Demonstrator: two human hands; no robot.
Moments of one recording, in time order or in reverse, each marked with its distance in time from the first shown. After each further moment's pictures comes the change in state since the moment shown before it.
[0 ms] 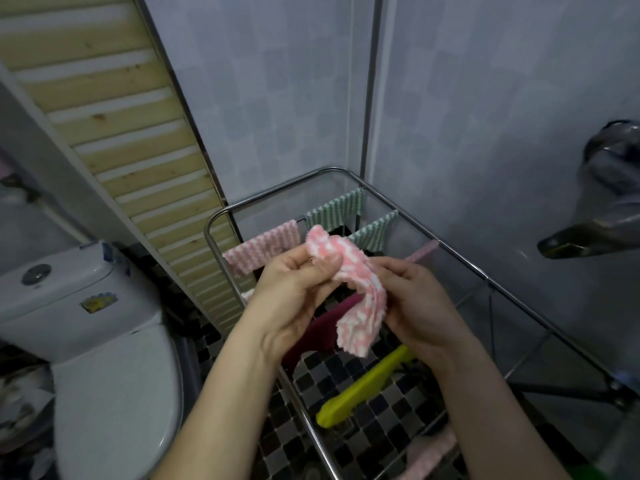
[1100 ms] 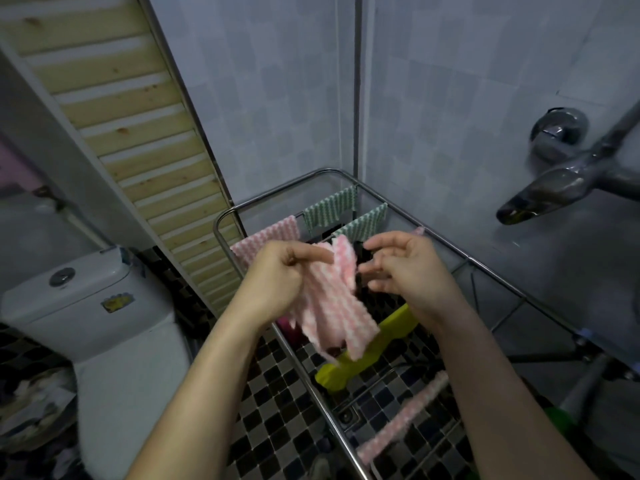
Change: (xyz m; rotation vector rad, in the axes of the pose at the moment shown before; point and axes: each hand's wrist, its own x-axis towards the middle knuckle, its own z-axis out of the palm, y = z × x) left_hand -0.070 0.013 0.008 0.958 0.043 0.219; right_hand -0.053 -0.019 0.004 -0.308 0.178 -0.094
